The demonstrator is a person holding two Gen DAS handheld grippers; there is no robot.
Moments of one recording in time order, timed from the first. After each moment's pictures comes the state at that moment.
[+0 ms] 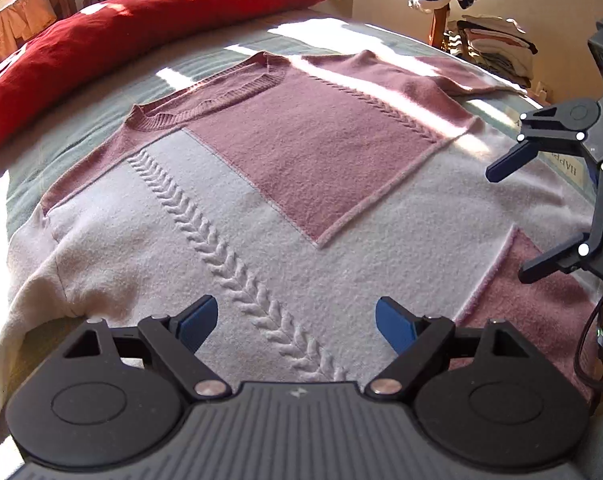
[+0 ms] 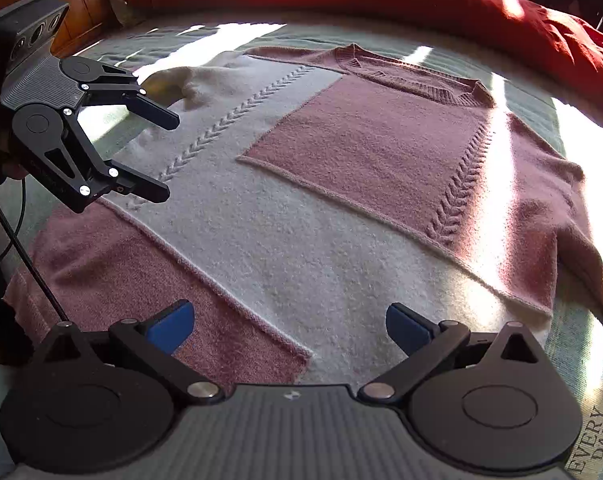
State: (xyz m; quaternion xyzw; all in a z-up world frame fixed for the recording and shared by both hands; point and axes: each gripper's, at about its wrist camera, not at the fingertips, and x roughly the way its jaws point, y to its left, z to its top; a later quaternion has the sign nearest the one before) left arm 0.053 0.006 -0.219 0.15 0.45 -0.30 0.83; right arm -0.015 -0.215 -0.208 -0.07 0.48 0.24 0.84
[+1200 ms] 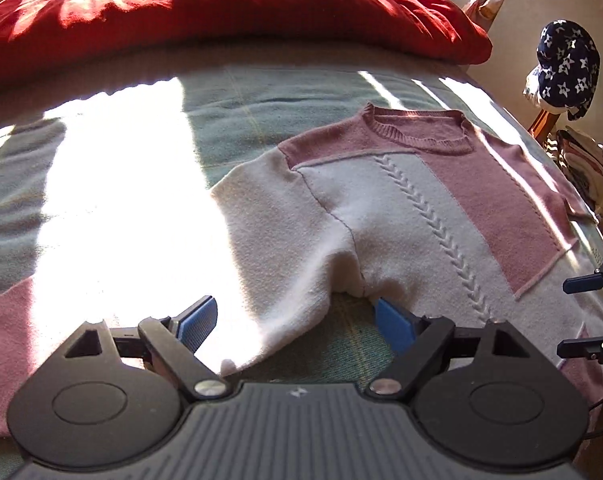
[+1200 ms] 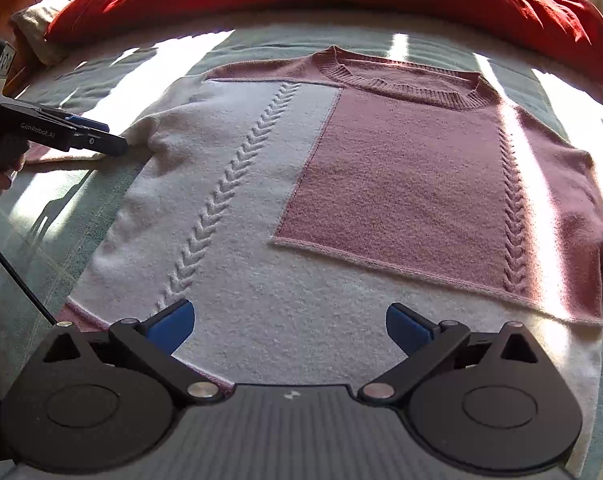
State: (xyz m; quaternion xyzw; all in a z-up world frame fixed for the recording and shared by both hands) left arm 0.133 0.195 -0.195 -0.01 0.48 -0.20 0.86; right arm 0.037 -0.134 -0.196 0.00 0.51 0.13 0.85
